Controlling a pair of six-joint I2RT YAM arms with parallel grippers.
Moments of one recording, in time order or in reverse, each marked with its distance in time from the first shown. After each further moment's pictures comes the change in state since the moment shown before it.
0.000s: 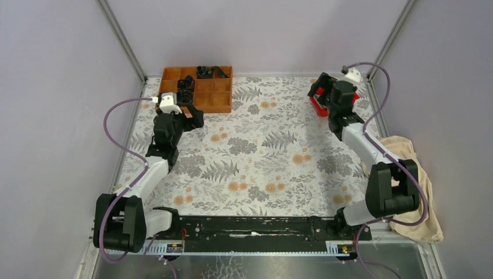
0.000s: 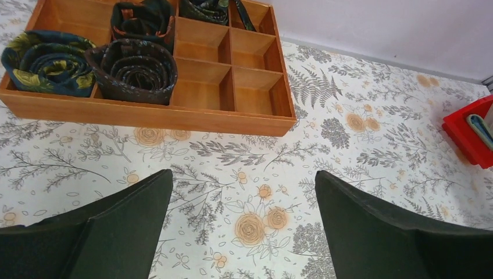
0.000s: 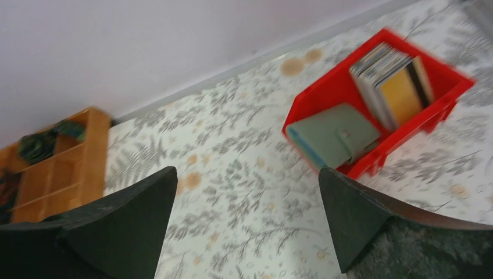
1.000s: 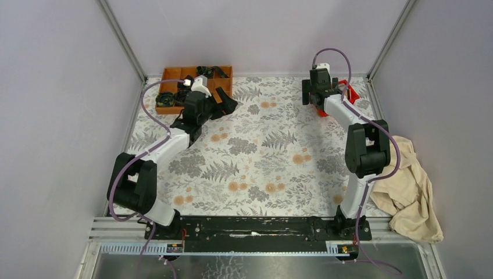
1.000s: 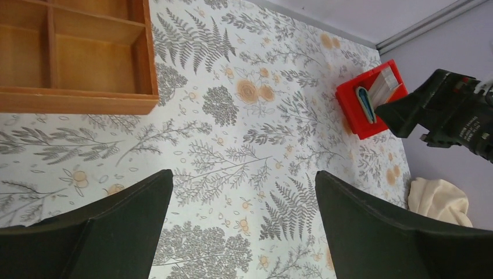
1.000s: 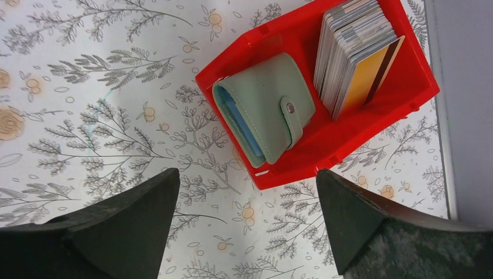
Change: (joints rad) left arm -0.201 0.348 0.371 -0.174 0.066 -0.314; right arm 0.076 0.466 0.509 -0.506 0.253 -0.402
